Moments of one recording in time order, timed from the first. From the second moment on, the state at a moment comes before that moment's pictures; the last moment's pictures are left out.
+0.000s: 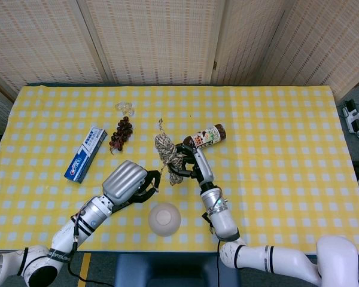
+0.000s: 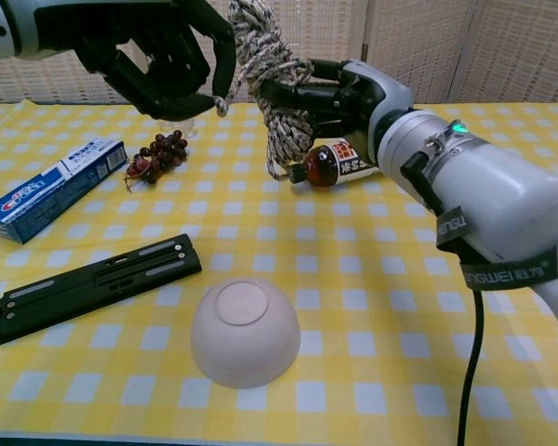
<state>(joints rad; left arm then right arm) -0.87 -1.15 -0.16 -2.07 1.15 1.04 0.25 0.74 -1.84 0.47 -1.58 -0.95 1.07 0.48</state>
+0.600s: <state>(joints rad) -0.83 -1.17 -0.17 -1.88 1.08 0.94 0.08 0.65 -1.71 0.44 -1.62 -1.25 1.00 0.82</state>
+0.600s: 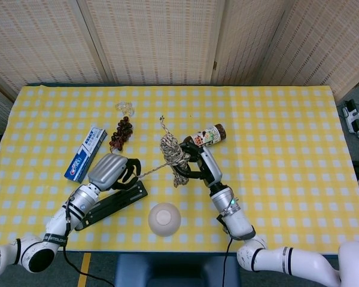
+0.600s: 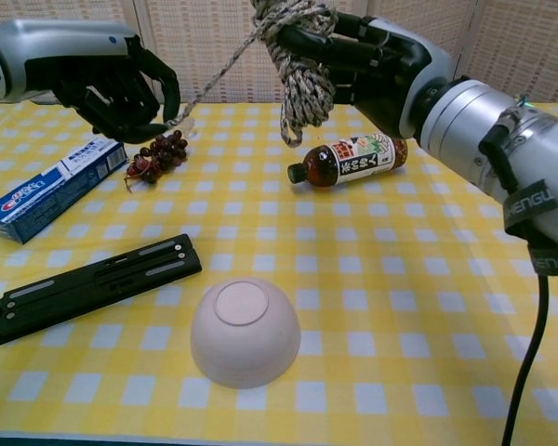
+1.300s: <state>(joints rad) -0.80 -1.17 -0.18 -1.83 1.12 0.95 0.06 0.66 -1.66 0.40 -1.64 -1.21 1.02 0.59</state>
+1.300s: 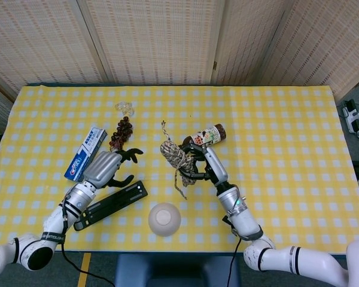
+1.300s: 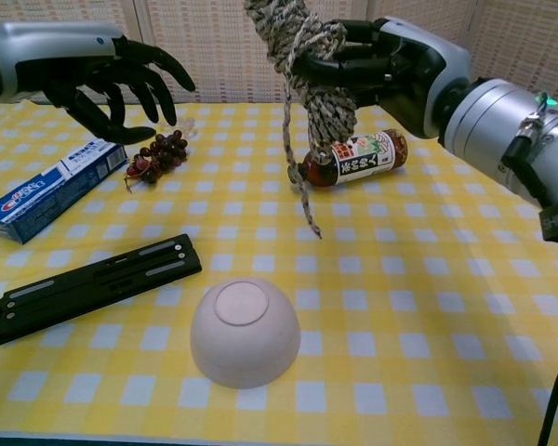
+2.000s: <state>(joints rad) -0.51 -1.31 -0.10 -1.45 1.30 1.42 0.15 0.64 -1.55 0.40 -1.75 -1.06 1.01 0.39</state>
